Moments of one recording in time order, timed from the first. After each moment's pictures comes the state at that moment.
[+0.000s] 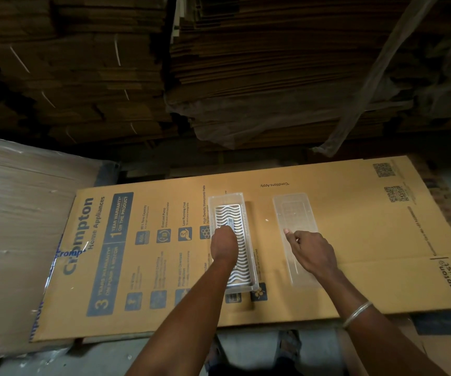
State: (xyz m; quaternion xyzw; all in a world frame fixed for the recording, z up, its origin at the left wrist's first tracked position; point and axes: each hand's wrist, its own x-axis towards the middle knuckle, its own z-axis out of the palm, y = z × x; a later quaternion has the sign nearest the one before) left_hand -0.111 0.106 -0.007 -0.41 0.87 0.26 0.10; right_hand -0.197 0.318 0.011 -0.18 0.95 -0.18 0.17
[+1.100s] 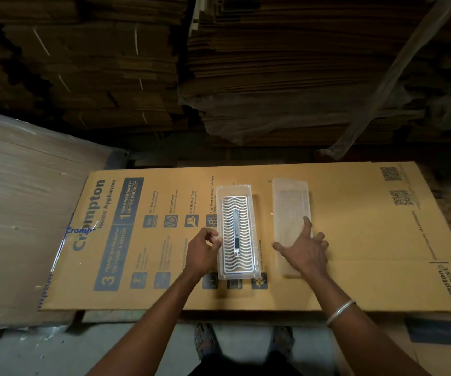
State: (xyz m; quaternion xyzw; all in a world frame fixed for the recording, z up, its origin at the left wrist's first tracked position) left_hand -0.007 0.077 -0.001 -0.39 0.78 0.49 -0.05; right_hand -0.161 0.296 0.017 -0.03 0.96 -0.16 0.23
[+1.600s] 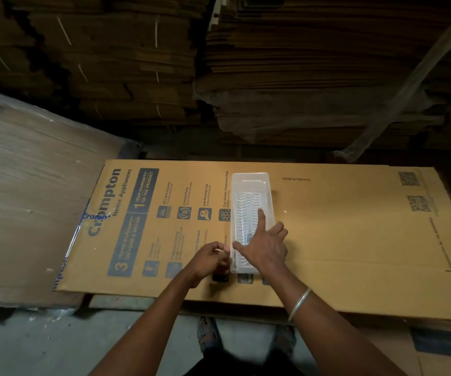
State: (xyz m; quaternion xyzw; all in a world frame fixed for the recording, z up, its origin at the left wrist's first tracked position) left_hand 0.034 0.069 0.001 -0.39 0.58 0.70 0.13; right_hand -0.085 0.191 0.043 -0.17 0.95 -0.09 0.24
